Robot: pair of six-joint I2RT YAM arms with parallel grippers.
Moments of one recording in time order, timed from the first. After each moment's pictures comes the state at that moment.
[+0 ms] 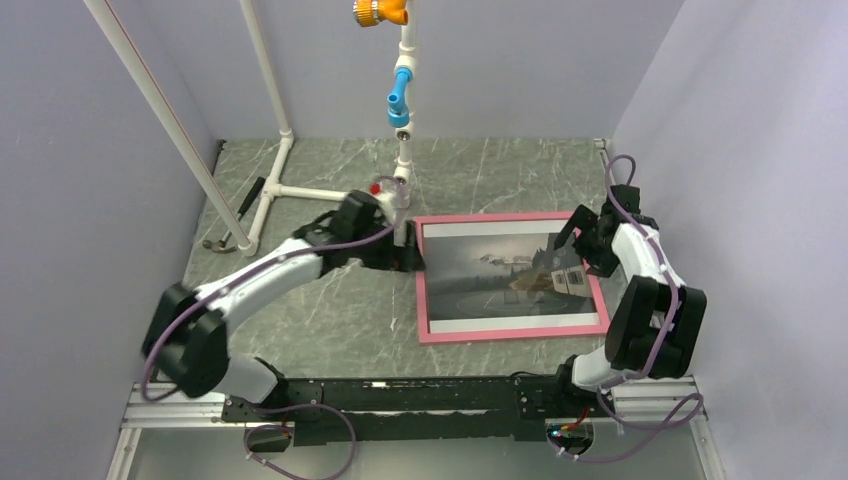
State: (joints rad) left arm -0.69 1.49 1.06 -0.40 0.28 -0.51; right arm -0.27 1.50 1.02 -0.64 -0.09 0.40
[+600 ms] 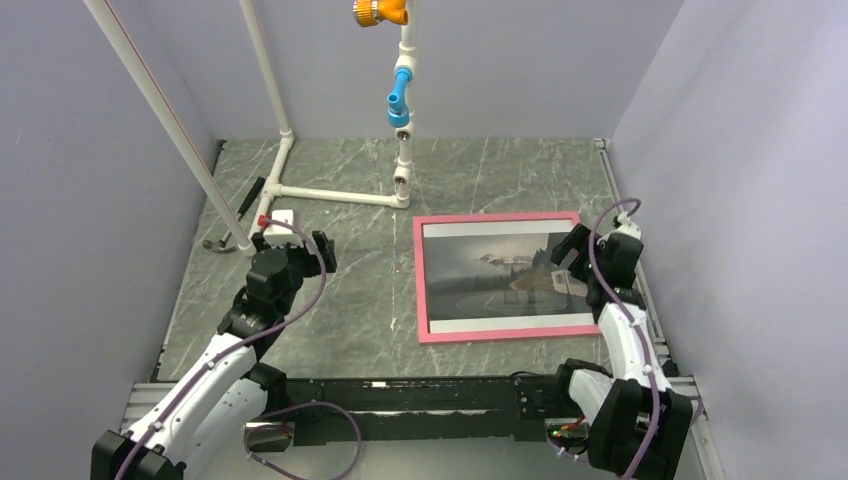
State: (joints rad) left arm -0.38 0.74 0.46 0.03 -0.21 -0.28; right arm -0.27 0.98 0.55 -0.18 -0.16 0.37
